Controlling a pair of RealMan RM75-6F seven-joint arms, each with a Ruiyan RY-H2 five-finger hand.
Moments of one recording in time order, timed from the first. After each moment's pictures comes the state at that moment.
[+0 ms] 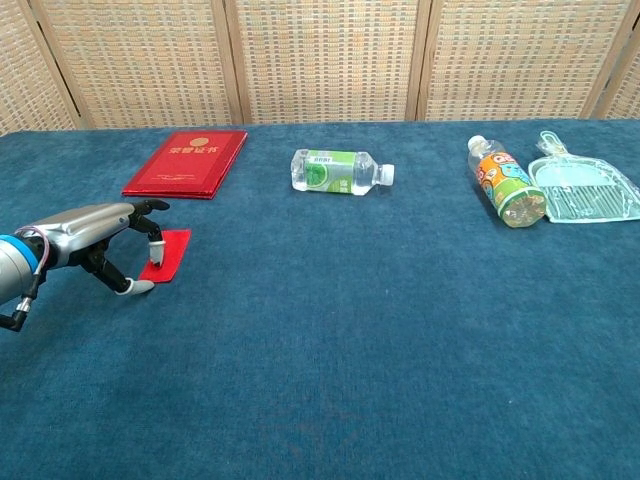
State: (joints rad) left arm -0.63 -1.72 -0.14 -1.03 1.24 0.88 0.02; right arm 0.10 -1.10 0.11 -1.52 -1.46 1.46 0.10
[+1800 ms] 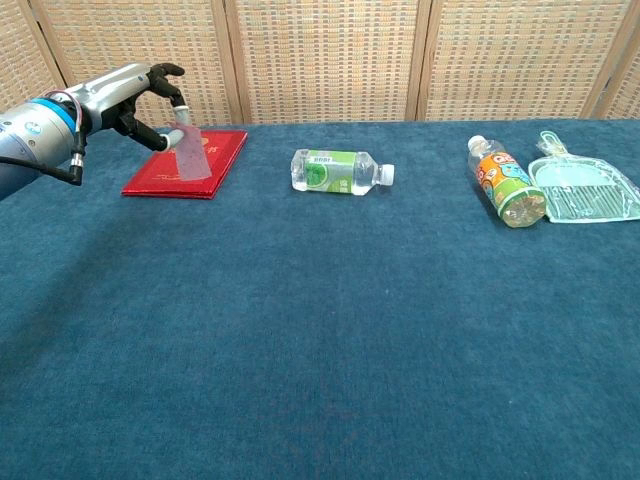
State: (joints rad) left arm -0.80 -1.68 -0.37 -1.03 1.21 0.91 -0.07; right arm 0.11 -1.10 0.10 -1.52 -1.45 1.43 0.10
